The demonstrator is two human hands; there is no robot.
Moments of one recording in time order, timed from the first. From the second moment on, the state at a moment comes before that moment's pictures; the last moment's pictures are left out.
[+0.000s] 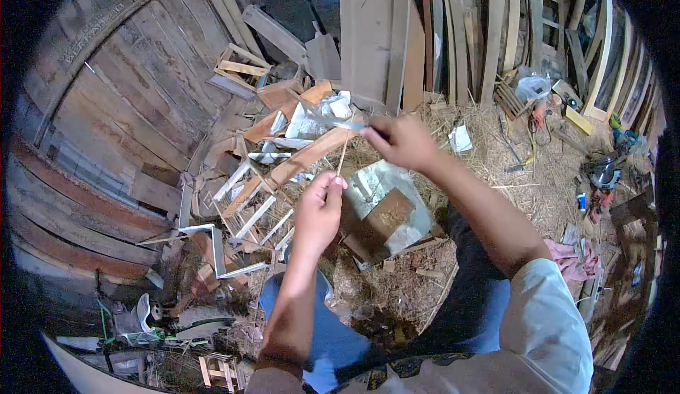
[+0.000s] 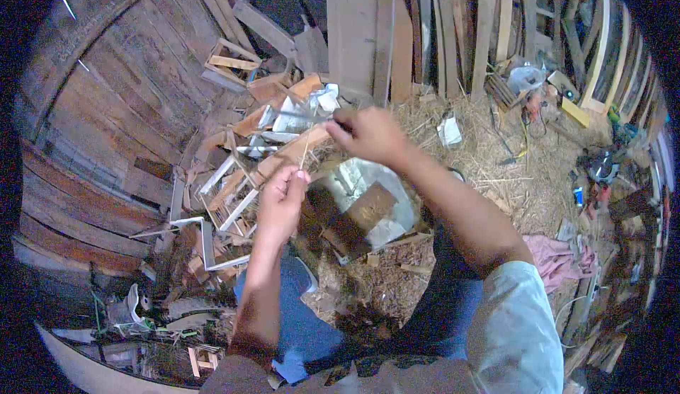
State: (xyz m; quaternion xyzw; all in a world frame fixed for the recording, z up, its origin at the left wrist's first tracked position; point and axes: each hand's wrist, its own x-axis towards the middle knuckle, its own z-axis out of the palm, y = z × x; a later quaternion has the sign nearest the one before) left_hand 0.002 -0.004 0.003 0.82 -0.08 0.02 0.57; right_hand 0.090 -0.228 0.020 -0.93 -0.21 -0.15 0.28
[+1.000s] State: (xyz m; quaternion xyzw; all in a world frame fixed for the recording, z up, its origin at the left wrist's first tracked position) left_hand 0.015 0.000 0.003 0.72 0.01 -0.01 0.69; right_hand 0.081 -0.218 0.022 -0.91 -0.24 -0.12 0.32
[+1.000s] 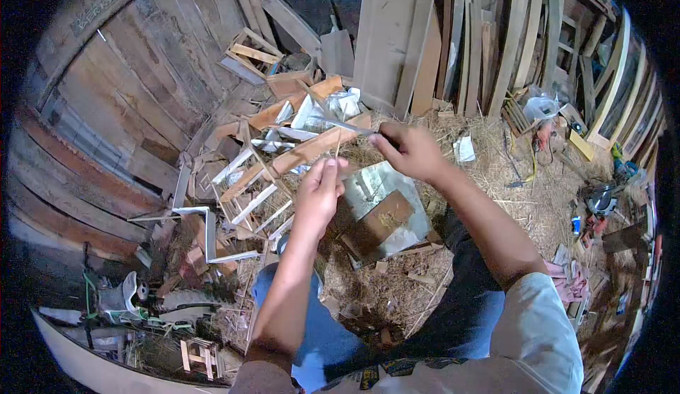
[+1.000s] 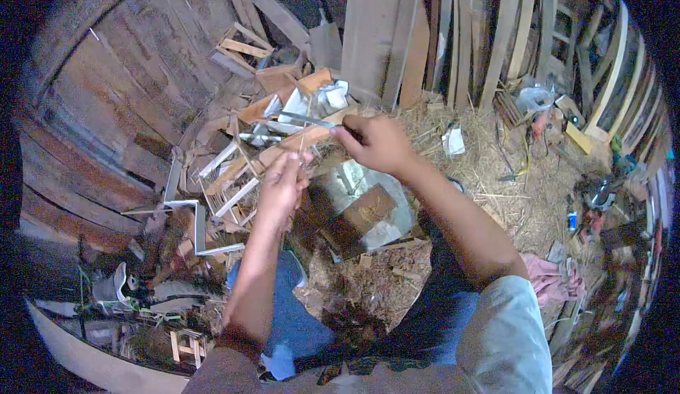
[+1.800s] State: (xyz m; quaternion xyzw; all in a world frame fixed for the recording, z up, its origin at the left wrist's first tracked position) left_hand 0.014 -0.001 -0.001 0.77 -0.08 0.02 0.64; right_hand 0.077 -0.205 0.022 -0.89 -0.34 -0.18 0.24
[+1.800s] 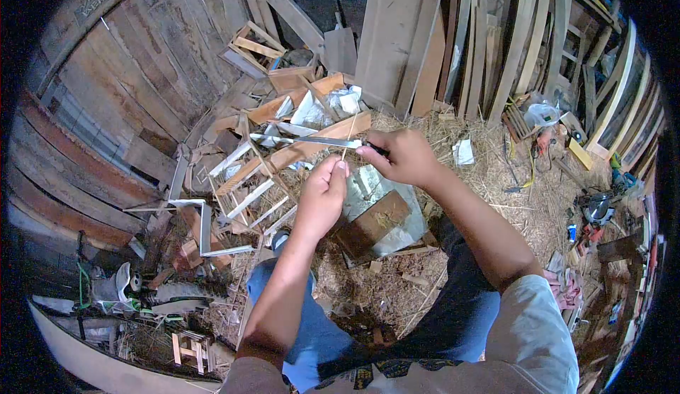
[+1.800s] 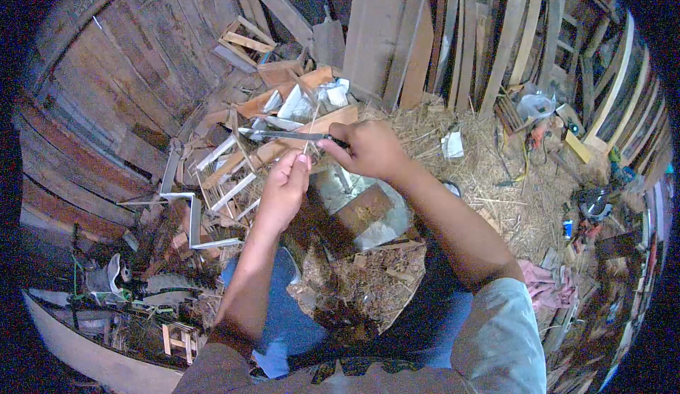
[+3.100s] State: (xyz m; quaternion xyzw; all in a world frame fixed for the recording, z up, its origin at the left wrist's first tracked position) left_hand -0.004 0.009 0.017 0.82 -0.08 0.10 0.56; right_hand 0.108 -0.234 0.014 -0.90 -0.17 -0.30 0.28
